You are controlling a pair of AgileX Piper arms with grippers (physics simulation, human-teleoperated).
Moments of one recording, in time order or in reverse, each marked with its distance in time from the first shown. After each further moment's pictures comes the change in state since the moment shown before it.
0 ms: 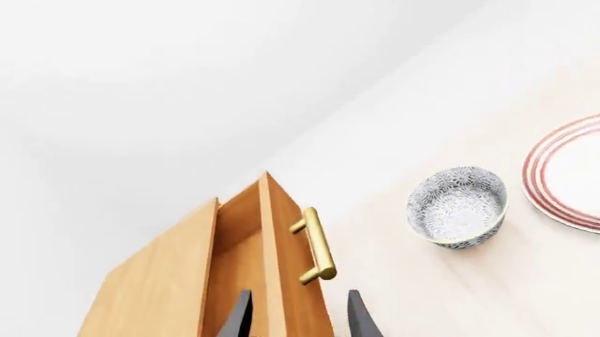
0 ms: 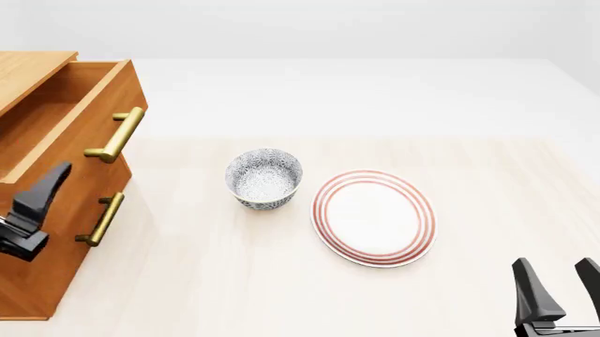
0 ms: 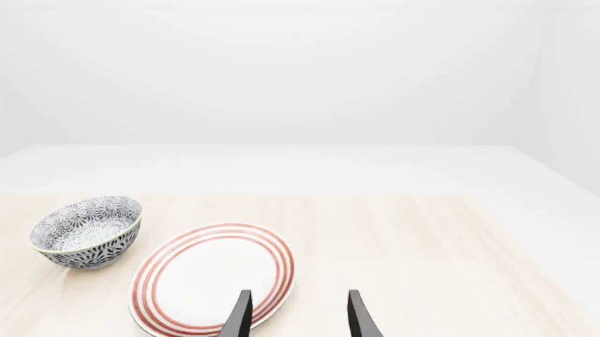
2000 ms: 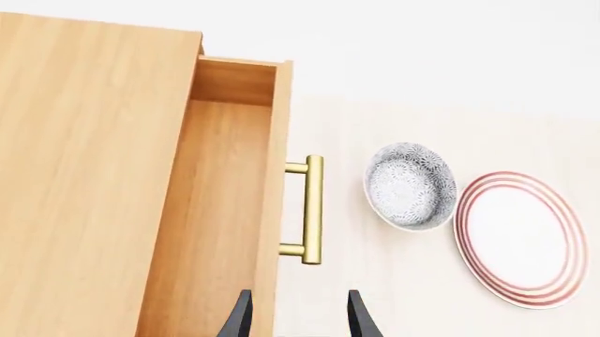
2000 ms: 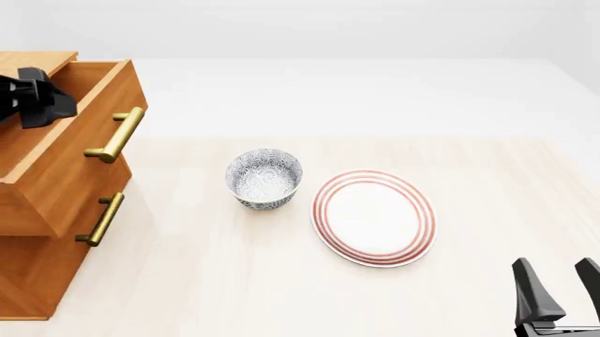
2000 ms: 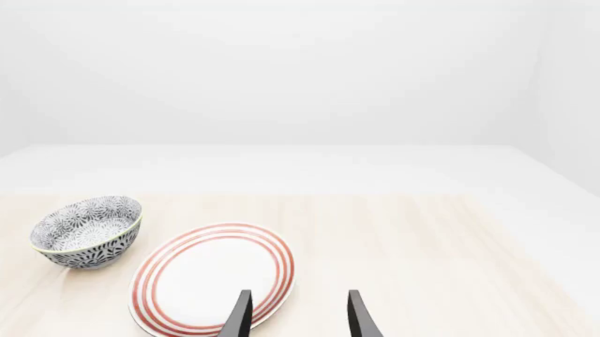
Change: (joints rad) left arm 0.133 0.568 -0.691 0.724 -0.702; right arm 0.000 0.000 0.000 0.000 0.000
